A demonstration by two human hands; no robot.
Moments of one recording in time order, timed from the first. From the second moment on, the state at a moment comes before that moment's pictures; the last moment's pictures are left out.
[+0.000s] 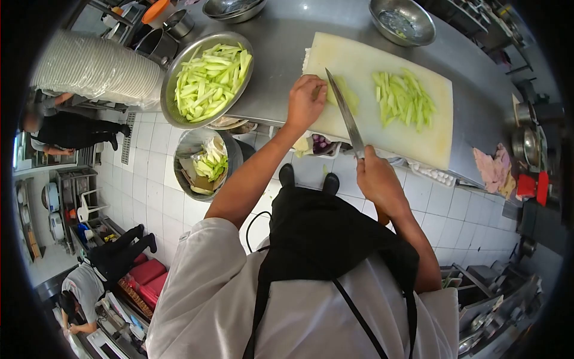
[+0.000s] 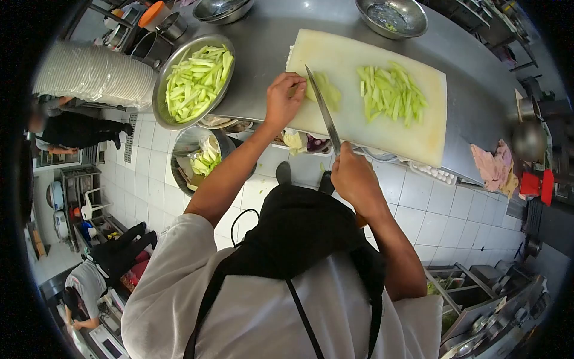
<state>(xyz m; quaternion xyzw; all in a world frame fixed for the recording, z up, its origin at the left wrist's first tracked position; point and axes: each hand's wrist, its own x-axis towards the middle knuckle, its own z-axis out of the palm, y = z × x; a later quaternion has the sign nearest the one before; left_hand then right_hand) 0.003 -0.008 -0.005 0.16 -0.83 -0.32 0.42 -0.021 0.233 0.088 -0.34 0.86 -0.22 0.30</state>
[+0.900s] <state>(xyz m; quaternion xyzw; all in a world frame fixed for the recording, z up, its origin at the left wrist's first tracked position) 0.006 -0.005 -0.006 0.19 -0.83 -0.36 0.39 -0.019 0.233 0.098 -0.33 0.87 -0.19 0.32</state>
